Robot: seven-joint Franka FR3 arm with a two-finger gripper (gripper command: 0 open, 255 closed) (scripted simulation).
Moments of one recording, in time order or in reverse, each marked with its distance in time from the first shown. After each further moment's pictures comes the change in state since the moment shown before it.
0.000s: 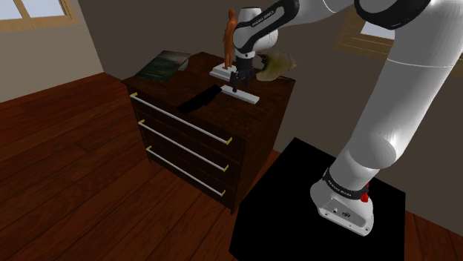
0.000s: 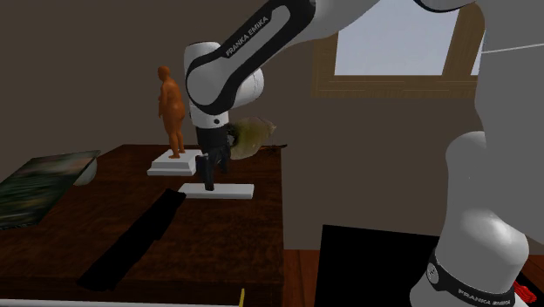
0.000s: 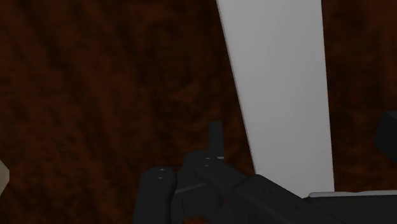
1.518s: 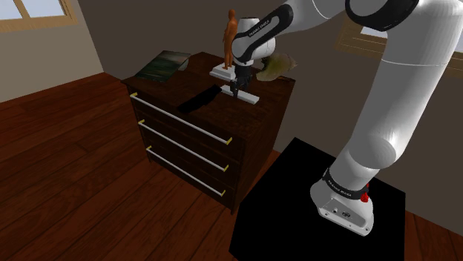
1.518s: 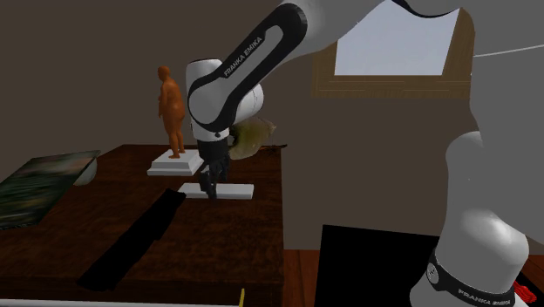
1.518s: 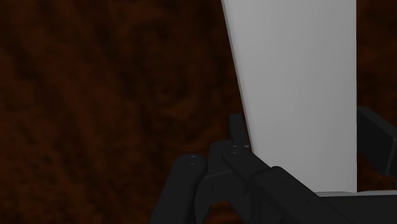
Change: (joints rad) arm -0.003 0.051 0.001 -0.024 0.007 0.077 -0.006
